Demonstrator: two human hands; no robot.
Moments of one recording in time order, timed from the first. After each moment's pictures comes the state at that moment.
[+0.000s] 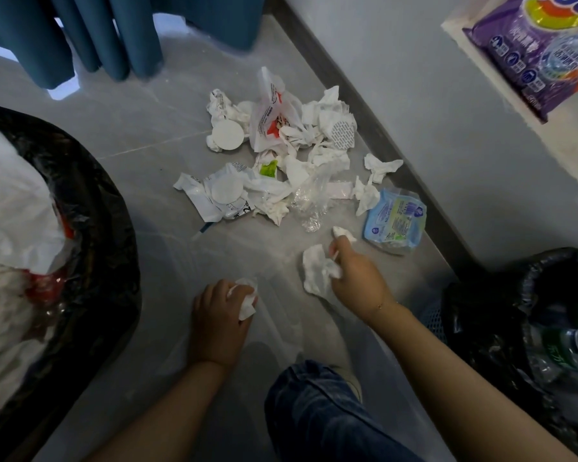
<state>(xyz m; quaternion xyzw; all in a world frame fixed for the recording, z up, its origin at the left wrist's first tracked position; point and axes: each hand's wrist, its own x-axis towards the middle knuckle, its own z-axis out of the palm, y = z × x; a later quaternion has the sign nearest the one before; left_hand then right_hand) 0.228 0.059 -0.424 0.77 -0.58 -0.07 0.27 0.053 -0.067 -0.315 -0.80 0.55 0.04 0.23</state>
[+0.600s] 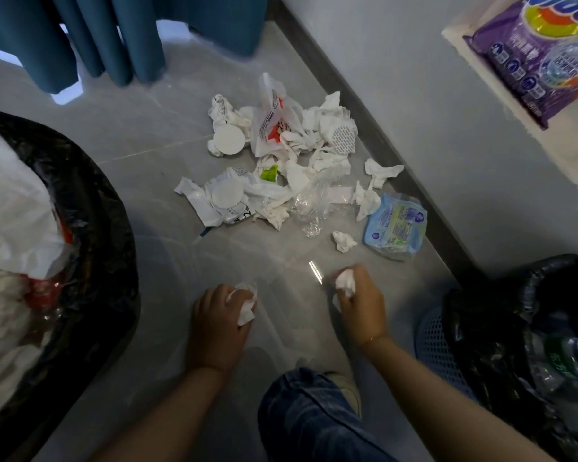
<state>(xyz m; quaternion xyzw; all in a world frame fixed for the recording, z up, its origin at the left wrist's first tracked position) 0.229 0.059 -0.423 0.77 -0.58 -0.07 0.26 0.022 -0.039 -0.366 -0.72 0.60 -0.22 0.29</state>
